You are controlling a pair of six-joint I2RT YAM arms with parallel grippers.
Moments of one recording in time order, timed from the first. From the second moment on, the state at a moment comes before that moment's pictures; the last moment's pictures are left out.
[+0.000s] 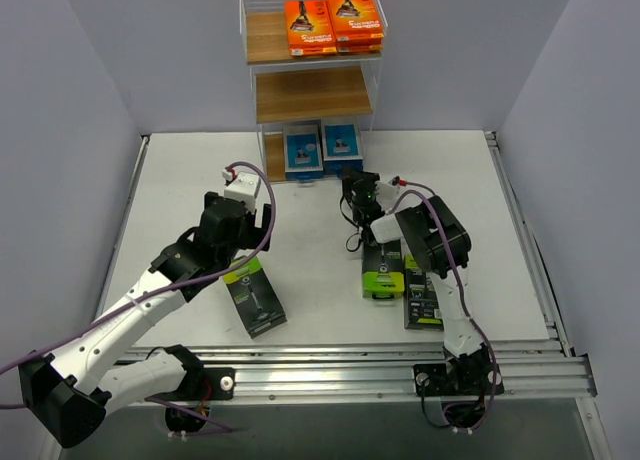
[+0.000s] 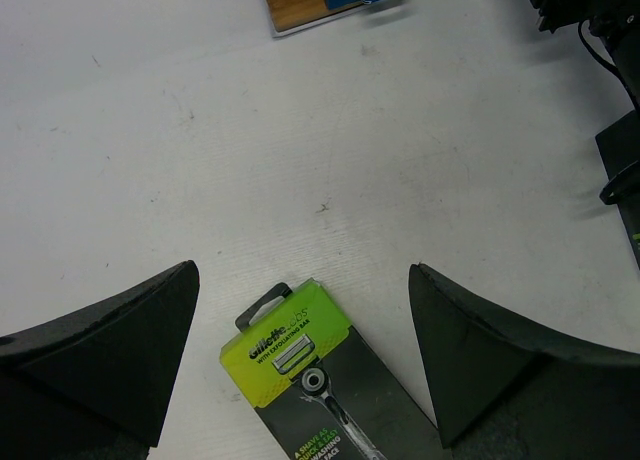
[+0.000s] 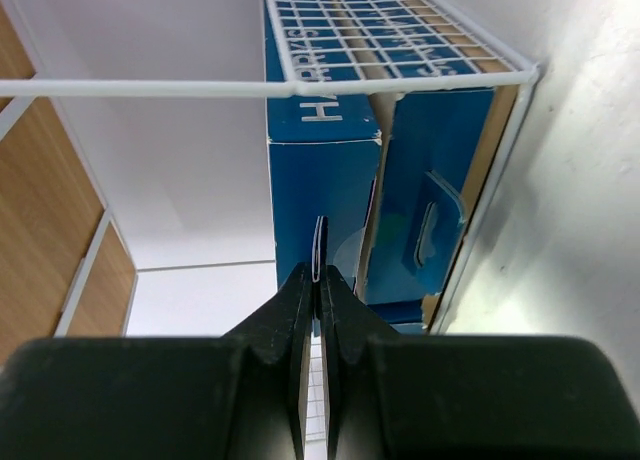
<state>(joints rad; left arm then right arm) -0.68 1.04 0.97 -0.43 -0.44 -0.17 0.46 2.28 1.19 0.95 0.47 1.60</state>
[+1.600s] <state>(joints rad) -0.68 1.03 0.97 -0.43 -0.44 -0.16 0.52 2.15 1.06 0.88 0.39 1.59</state>
